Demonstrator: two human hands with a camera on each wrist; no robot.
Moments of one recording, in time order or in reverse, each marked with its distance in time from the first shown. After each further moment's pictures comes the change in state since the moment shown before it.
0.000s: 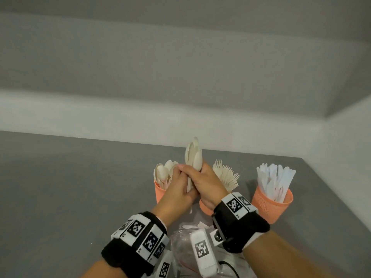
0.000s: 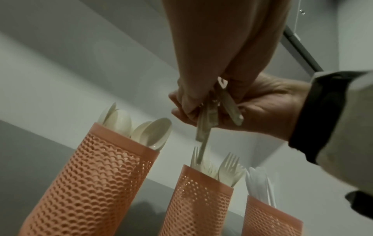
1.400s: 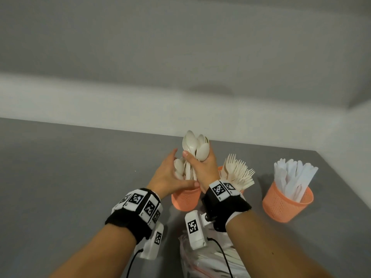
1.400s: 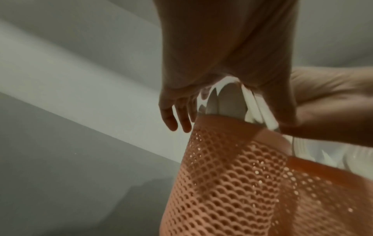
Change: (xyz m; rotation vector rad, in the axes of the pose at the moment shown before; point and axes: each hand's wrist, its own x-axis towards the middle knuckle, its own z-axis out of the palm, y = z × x) left_hand 0.049 -0.074 -0.035 0.102 -0.086 -0.347; right_hand 0.058 0.037 0.014 0.060 0.148 -0.203
